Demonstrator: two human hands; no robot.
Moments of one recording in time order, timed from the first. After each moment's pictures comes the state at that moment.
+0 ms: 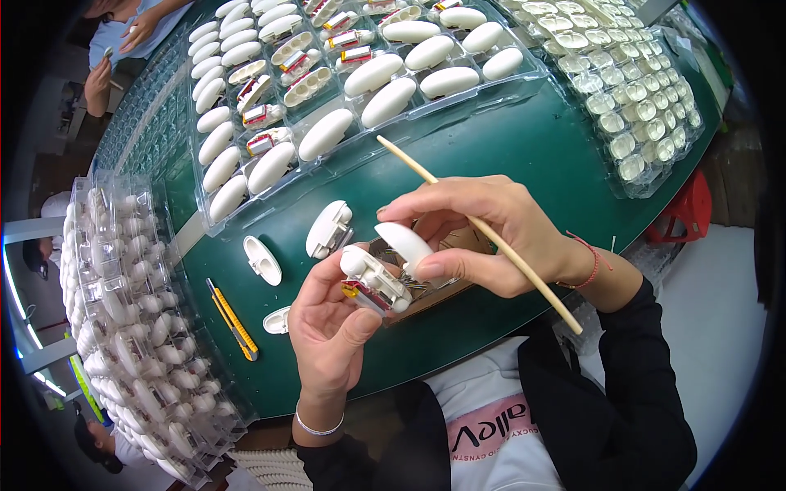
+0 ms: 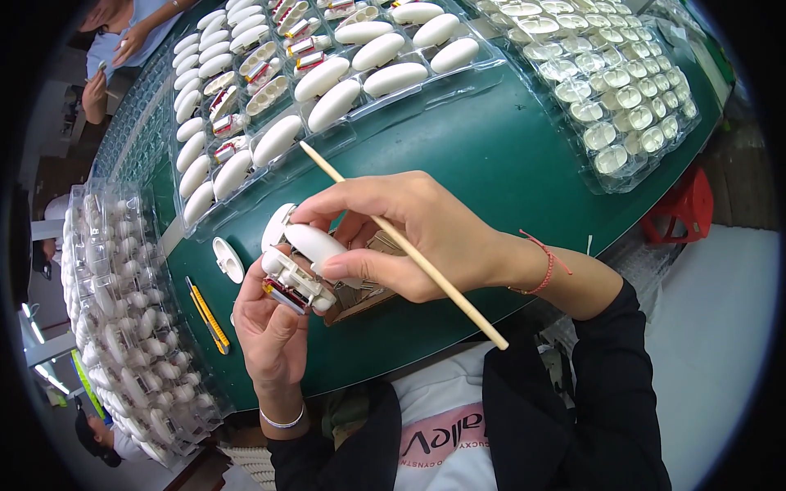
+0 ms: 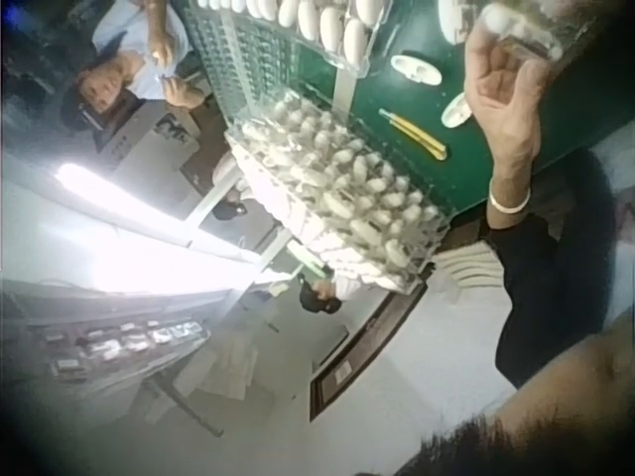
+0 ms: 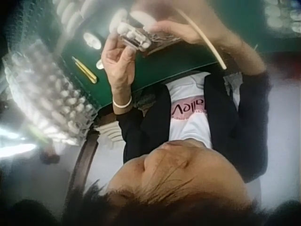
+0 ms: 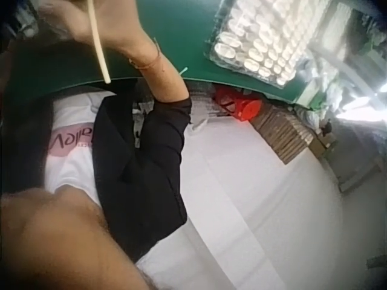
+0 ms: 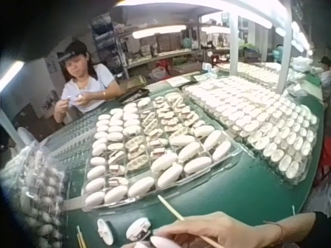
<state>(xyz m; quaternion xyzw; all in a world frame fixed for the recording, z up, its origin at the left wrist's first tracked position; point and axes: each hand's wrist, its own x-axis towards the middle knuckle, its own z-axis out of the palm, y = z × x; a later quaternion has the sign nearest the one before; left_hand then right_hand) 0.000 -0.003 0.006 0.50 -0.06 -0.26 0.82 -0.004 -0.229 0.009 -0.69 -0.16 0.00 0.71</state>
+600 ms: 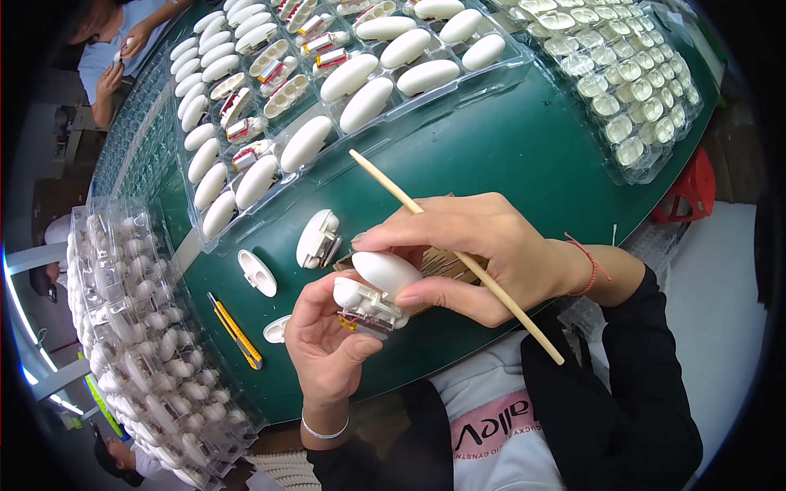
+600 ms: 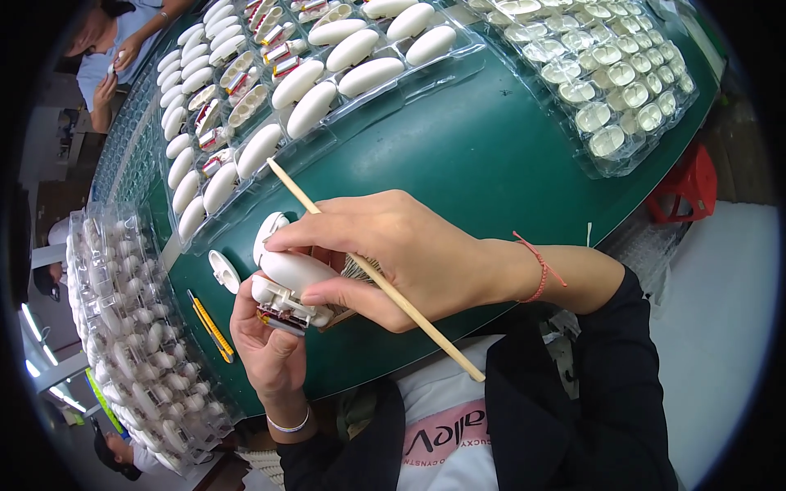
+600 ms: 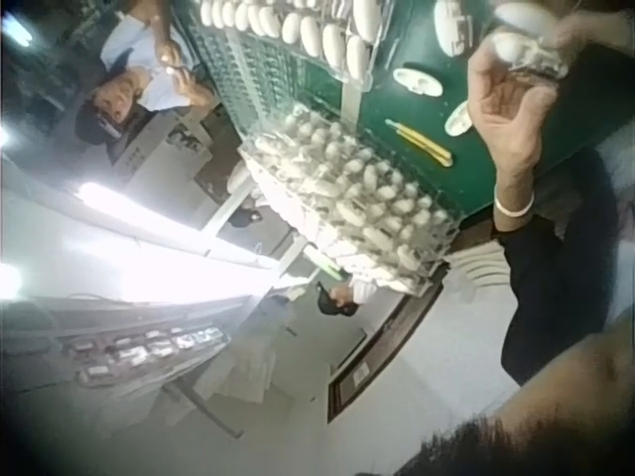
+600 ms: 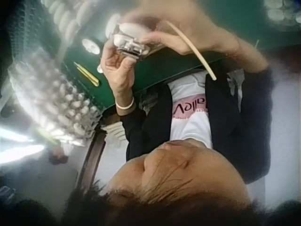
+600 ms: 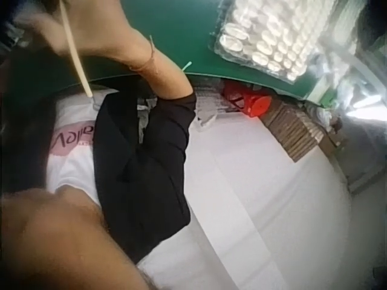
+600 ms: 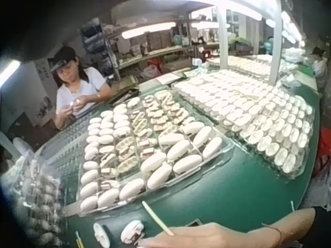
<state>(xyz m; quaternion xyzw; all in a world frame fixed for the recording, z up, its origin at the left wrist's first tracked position) -0.006 -0.001 -0.001 0.51 -0.09 -0.24 0.82 -0.010 -0.226 0.005 -0.72 -0.21 -0.11 0.65</state>
